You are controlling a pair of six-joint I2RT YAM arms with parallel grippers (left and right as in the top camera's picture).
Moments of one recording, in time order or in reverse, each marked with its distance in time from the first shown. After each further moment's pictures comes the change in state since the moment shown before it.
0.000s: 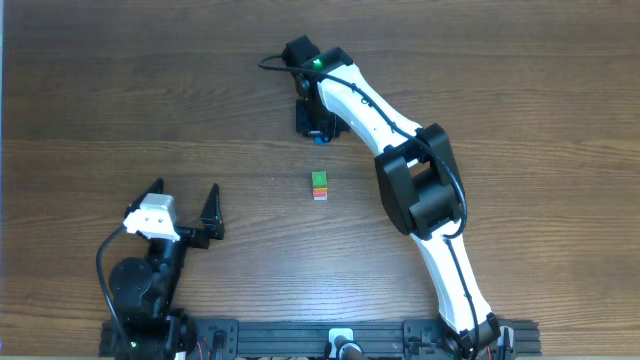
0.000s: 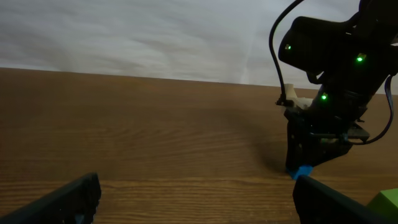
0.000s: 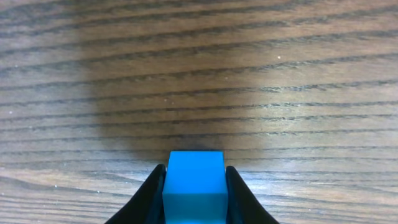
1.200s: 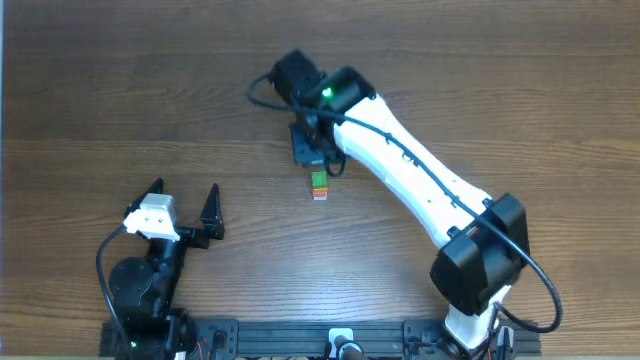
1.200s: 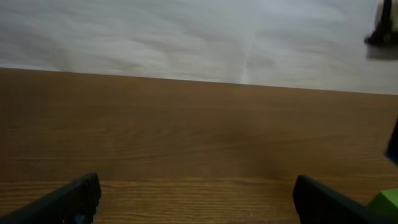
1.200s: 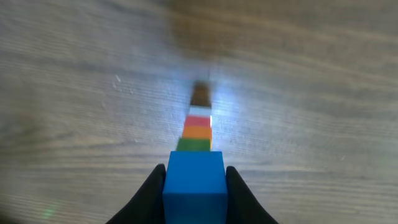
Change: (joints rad) left arm 0.000 0.000 0.000 0.000 0.000 0.000; right arm 0.147 -0.488 -0.265 -0.149 0.038 0.041
